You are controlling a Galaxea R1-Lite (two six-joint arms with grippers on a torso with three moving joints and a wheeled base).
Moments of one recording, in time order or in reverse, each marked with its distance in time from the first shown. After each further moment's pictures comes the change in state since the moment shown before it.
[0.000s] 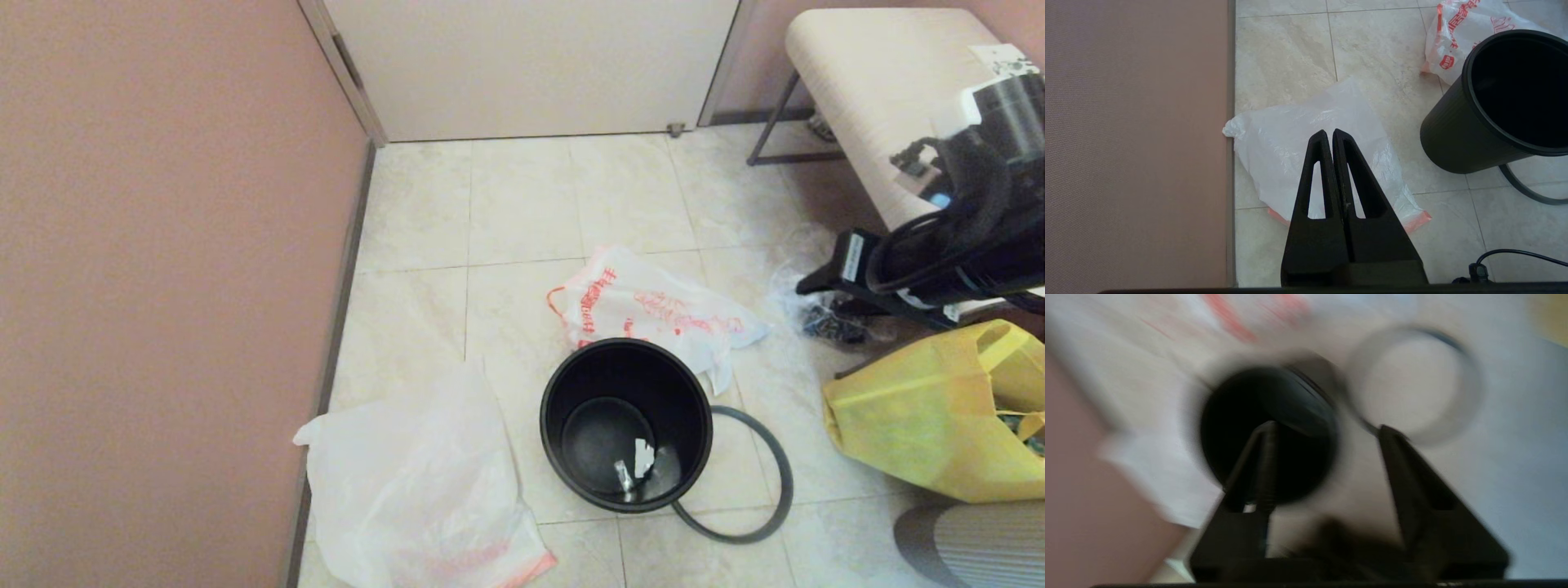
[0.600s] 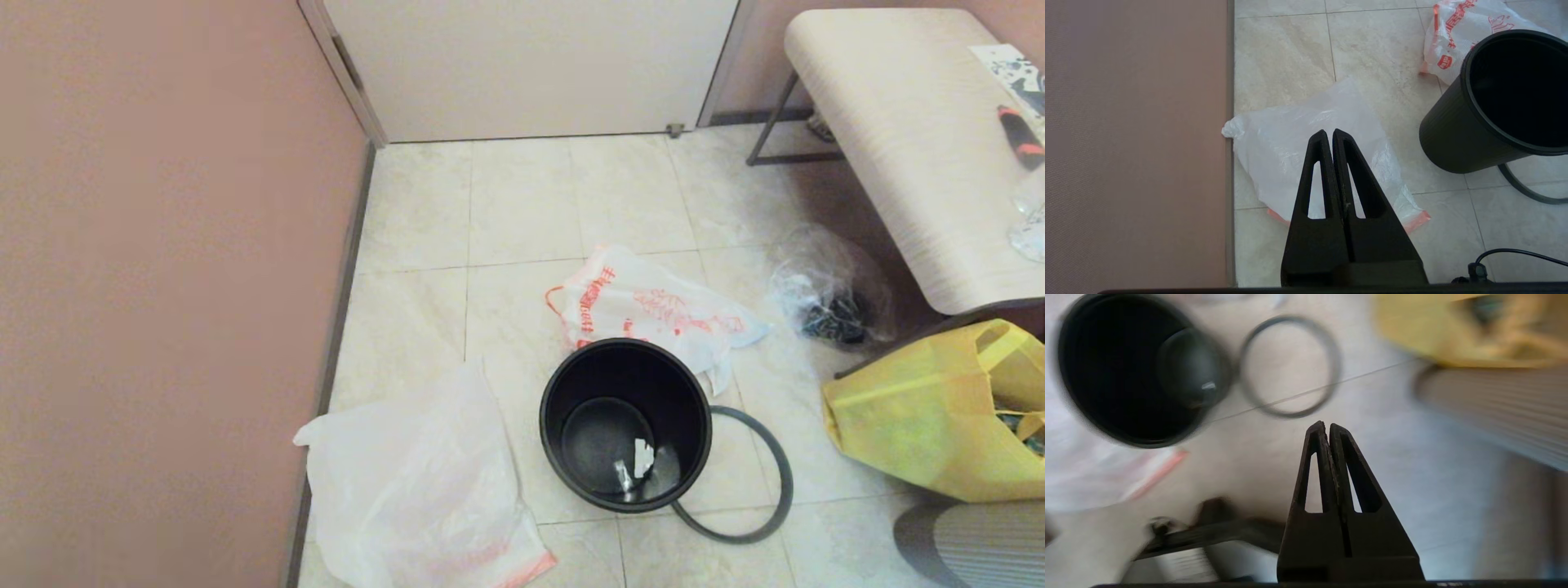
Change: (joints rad) left arm 0.000 0.000 0.000 0.000 0.000 0.000; right arm 0.065 -0.682 0.481 0.110 -0.308 -0.175
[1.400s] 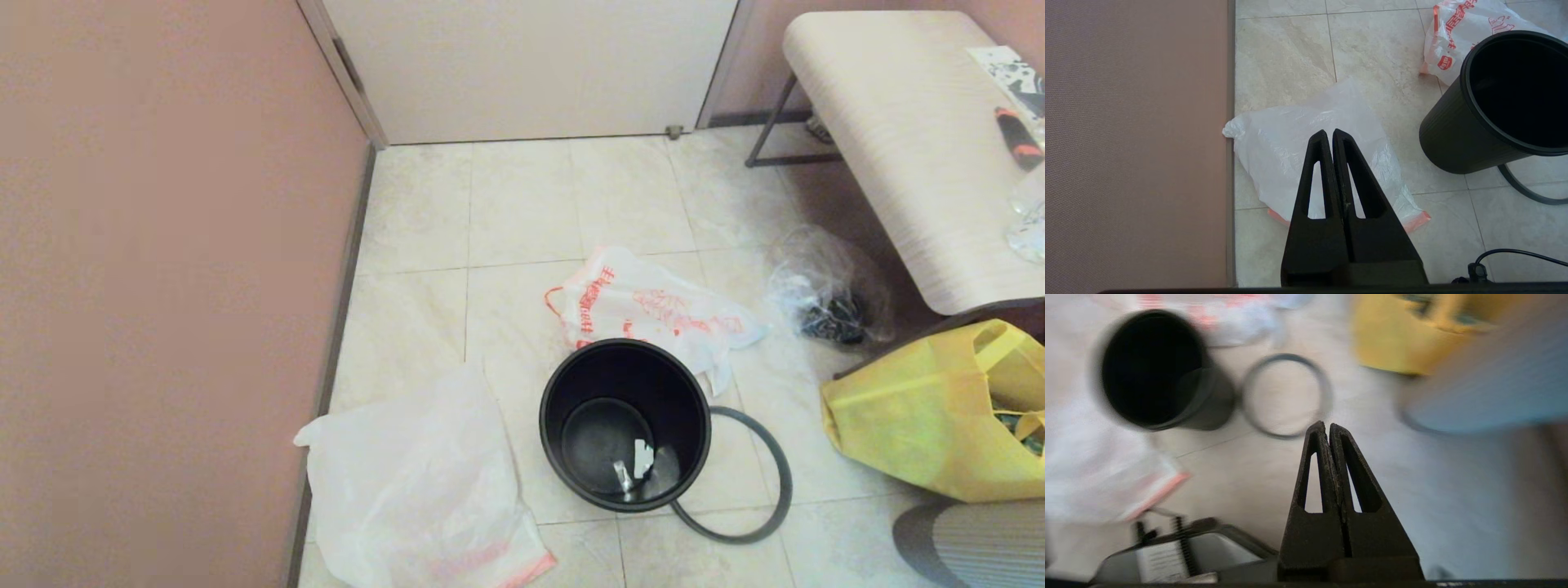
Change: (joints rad) left arm 0.000 0.000 0.000 0.000 0.000 0.000; right arm -0.322 -0.875 0.334 0.144 0.315 -0.177
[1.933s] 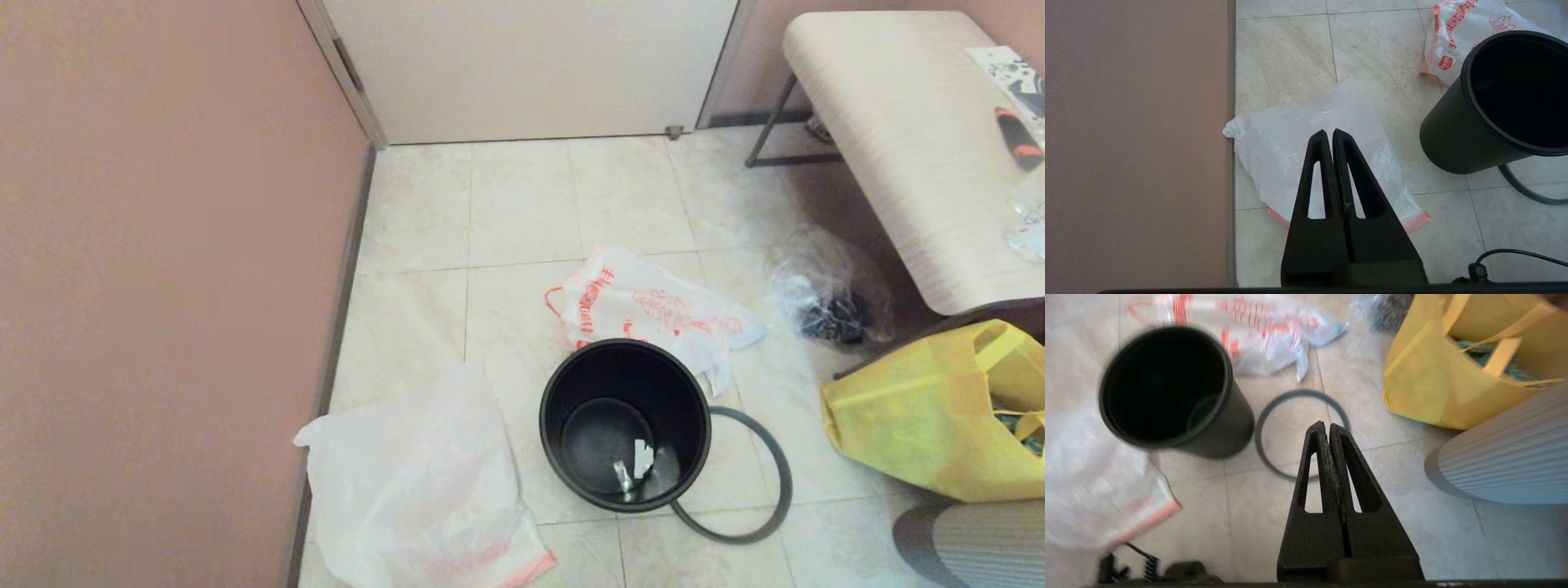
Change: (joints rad) left arm 0.000 0.000 0.000 0.000 0.000 0.000; right arm -0.004 -0.080 0.560 -0.637 0.068 -0.103
